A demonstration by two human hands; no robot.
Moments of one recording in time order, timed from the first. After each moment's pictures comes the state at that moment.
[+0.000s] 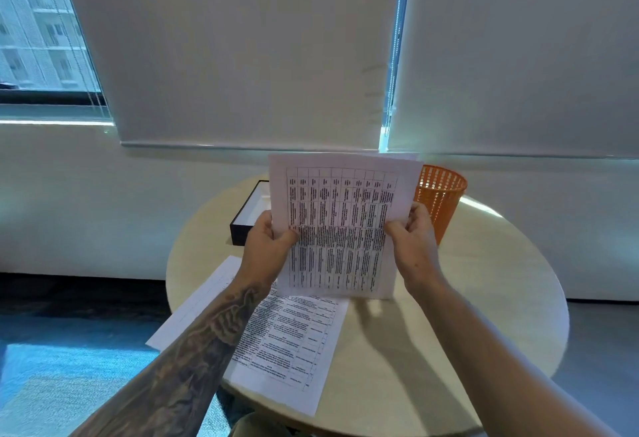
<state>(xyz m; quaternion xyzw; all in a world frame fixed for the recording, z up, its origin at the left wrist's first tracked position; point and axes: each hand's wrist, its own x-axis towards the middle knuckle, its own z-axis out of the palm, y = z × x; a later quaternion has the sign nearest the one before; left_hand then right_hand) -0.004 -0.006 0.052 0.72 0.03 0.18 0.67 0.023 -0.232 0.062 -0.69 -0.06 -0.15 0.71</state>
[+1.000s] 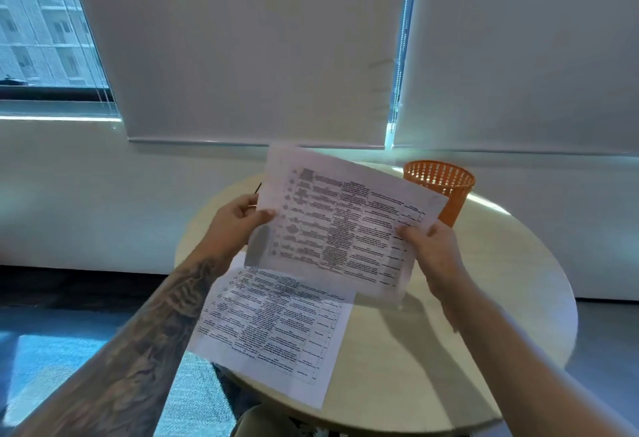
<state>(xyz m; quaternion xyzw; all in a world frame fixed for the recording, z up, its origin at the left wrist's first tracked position) -0.004 0.061 0.077 0.75 0.05 0.13 0.64 0.018 -0.255 0.055 -0.71 -0.05 -0.10 0.70</state>
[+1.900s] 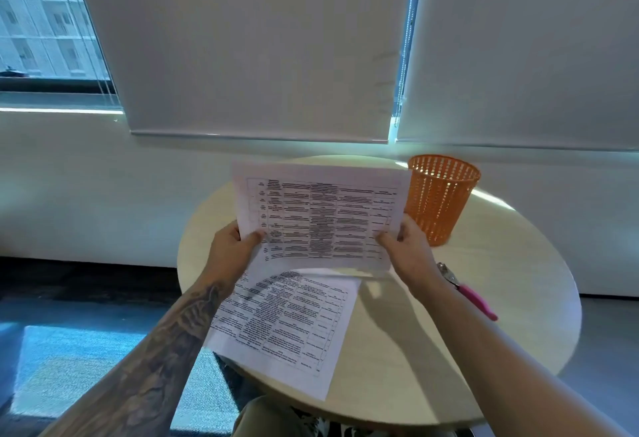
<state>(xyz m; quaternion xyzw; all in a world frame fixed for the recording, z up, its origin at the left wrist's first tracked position) -0.021 0.058 0.033 0.74 0.11 0.17 0.64 0.025 -0.225 0.033 -0.75 -0.08 -0.06 0.66</state>
